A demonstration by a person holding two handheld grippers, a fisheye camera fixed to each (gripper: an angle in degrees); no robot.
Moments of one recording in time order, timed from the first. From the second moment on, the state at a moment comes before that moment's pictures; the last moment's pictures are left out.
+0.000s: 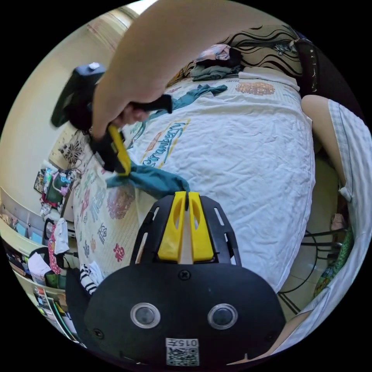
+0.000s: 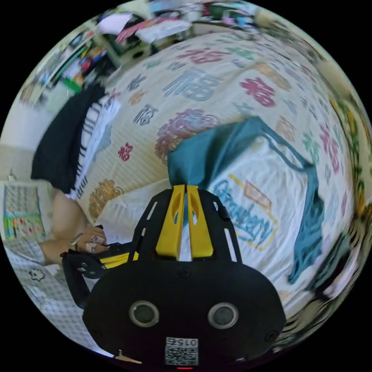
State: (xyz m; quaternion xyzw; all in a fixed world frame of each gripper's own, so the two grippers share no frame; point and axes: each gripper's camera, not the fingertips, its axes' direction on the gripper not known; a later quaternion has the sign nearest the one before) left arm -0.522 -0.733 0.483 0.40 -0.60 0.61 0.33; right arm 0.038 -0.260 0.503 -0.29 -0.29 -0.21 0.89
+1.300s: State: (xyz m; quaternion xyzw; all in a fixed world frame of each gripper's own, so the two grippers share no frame) left arm -0.501 -0.667 0.282 0.57 -0.63 0.31 0.44; right arm -0.138 -0.303 0.482 -0.25 -0.46 -0.19 0.83
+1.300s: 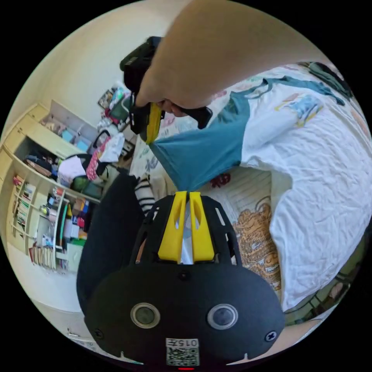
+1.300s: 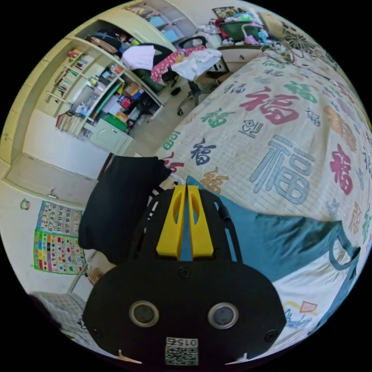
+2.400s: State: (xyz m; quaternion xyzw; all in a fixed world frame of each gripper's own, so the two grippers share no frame) left arm -0.454 -0.591 0.224 0.25 -0.42 0.32 0.81; right arm 0.463 -0.015 0.353 -0.47 -0.24 0.10 0.84
